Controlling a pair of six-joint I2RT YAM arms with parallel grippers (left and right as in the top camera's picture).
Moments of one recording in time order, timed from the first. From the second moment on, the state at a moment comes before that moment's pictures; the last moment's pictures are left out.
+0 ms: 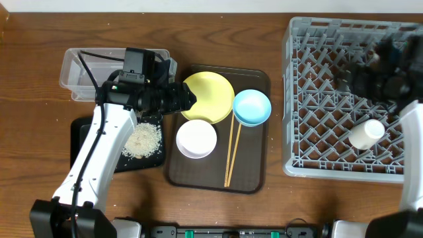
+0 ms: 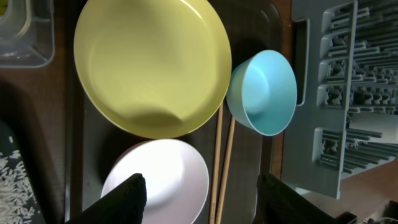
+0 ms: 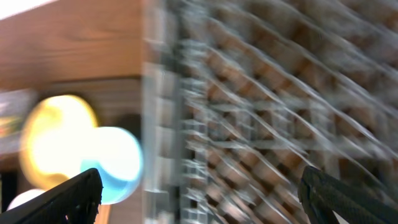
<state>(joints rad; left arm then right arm) -0.16 1.50 1.24 -0.84 0.46 -0.33 -0.18 1.50 1.43 -0.90 -0.34 0.08</state>
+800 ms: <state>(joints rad) -0.16 1.50 1.24 -1.03 -0.01 -0.43 0.33 1.92 1.43 -0.76 -0.10 0.01</state>
